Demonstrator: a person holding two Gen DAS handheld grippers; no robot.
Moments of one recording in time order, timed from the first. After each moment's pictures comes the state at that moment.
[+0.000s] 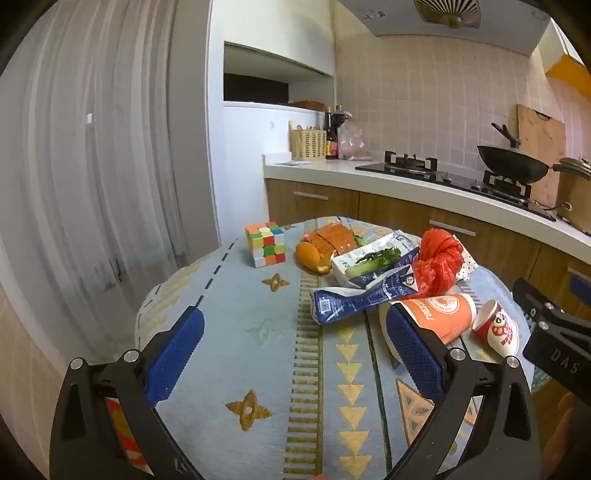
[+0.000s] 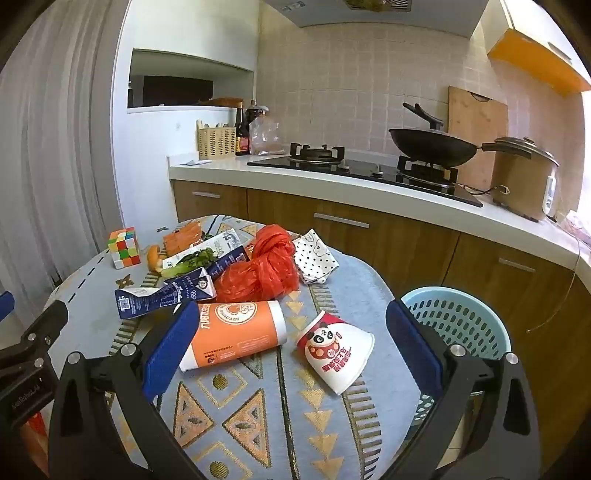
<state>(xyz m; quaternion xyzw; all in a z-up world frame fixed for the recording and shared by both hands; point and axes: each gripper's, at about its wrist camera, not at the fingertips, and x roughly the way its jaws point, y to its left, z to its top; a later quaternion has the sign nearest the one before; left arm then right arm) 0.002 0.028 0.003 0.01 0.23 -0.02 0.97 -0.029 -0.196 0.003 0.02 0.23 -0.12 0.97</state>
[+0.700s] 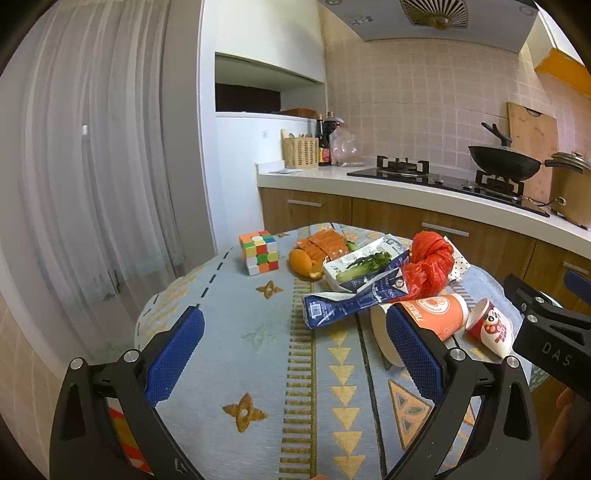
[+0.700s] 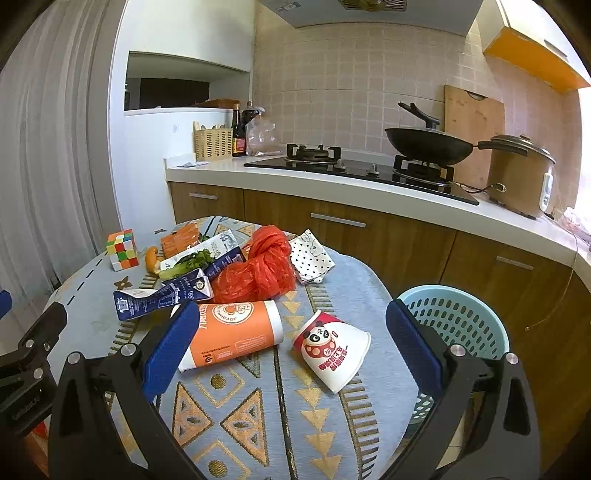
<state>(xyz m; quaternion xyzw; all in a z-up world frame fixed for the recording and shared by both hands) -0.008 0.008 0.012 0.03 0.21 -0.02 0.98 -0.031 -0.201 0.004 0.03 0.23 -0.12 0.97</state>
